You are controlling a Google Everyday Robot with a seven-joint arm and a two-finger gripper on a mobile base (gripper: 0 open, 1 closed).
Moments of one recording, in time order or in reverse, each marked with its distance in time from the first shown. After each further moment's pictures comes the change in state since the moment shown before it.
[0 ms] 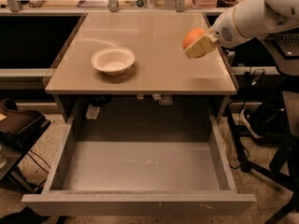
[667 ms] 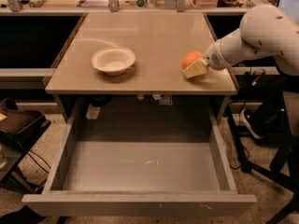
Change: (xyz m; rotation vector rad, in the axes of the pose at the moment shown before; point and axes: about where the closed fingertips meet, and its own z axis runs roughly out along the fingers) arm 0.074 -0.019 0.092 -0.036 0.095 0.120
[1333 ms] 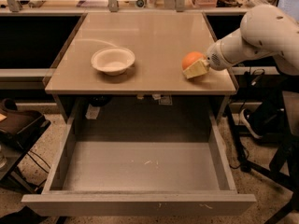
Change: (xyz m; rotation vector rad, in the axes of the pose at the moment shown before) arm 0.000 0.000 0.000 0.000 0.000 0.000
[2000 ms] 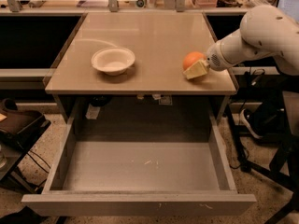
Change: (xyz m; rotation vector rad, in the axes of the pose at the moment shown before) arm 0.000 0.000 0.000 0.000 0.000 0.000
